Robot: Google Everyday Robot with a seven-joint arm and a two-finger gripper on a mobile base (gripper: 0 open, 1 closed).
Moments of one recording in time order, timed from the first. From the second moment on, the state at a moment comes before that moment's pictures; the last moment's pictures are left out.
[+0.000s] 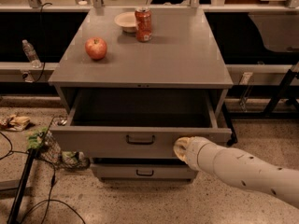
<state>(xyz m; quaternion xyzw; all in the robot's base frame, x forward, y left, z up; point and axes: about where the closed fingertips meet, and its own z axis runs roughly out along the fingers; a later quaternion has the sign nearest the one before) 0.515 -0.106 0.635 -0.61 0.66 -0.09 0.43</state>
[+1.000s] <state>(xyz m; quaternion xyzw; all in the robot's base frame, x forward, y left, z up) 0.598 -0.104 0.611 -0.62 0.65 -0.10 0.43</state>
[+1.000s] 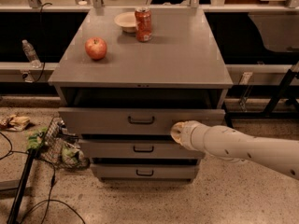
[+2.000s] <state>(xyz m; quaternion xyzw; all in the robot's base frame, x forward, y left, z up) 0.620 -0.109 0.610 -0.62 0.65 -0.09 0.42</state>
